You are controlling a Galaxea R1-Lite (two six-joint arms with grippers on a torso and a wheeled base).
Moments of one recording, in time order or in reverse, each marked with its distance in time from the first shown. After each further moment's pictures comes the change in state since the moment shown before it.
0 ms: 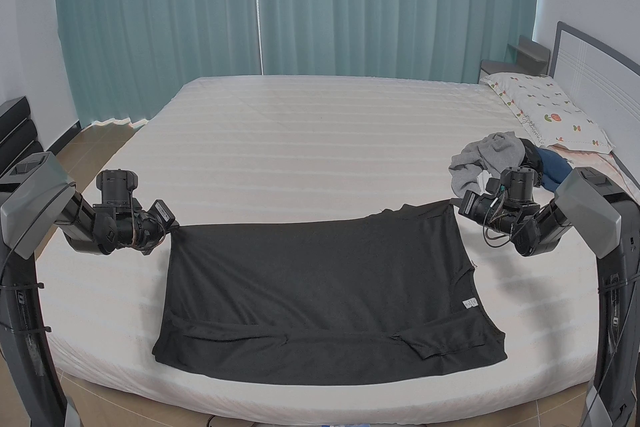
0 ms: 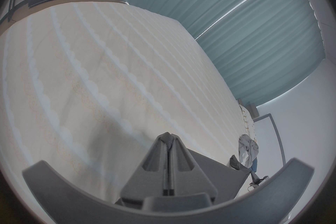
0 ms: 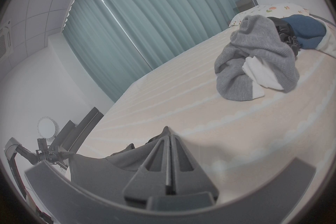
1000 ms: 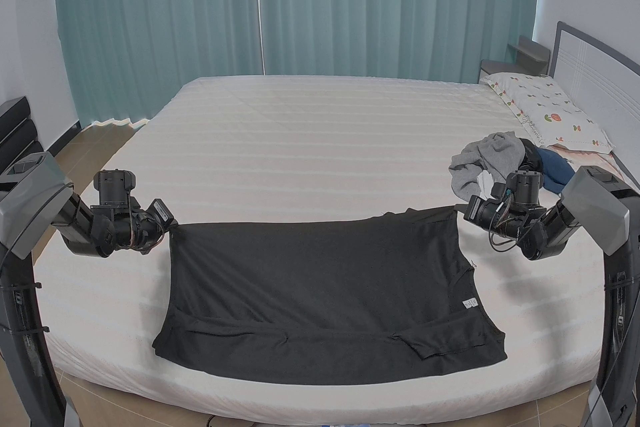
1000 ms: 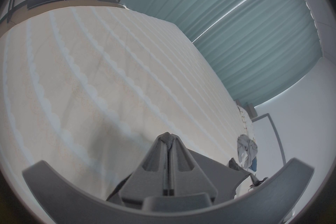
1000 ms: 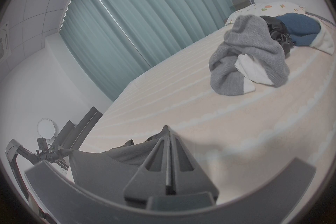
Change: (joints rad) left arm 0.000 -0.014 0.053 -0.039 0.000 0.036; right arm -0.009 -0.048 0.104 -0.014 0.020 -0.003
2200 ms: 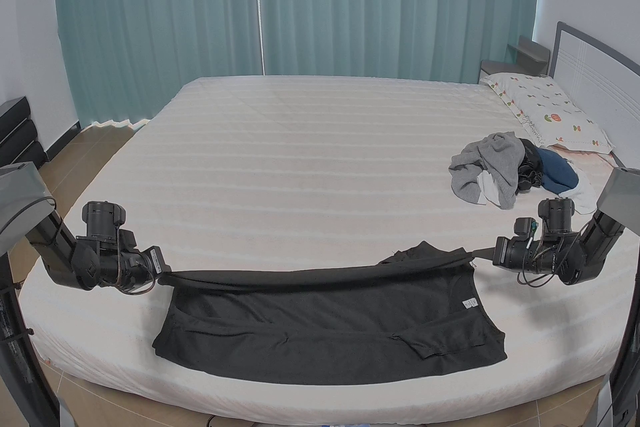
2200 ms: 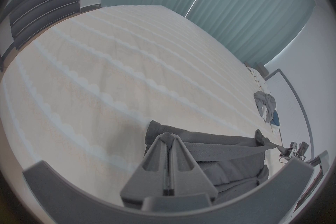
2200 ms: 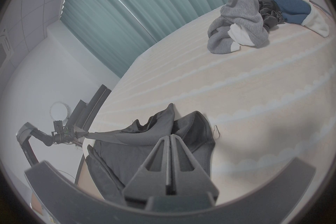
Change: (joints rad) left arm -0.001 -0.151 0.356 -0.001 0.008 0.338; right arm -0.082 -0.225 0.473 0.021 0.213 -0.188
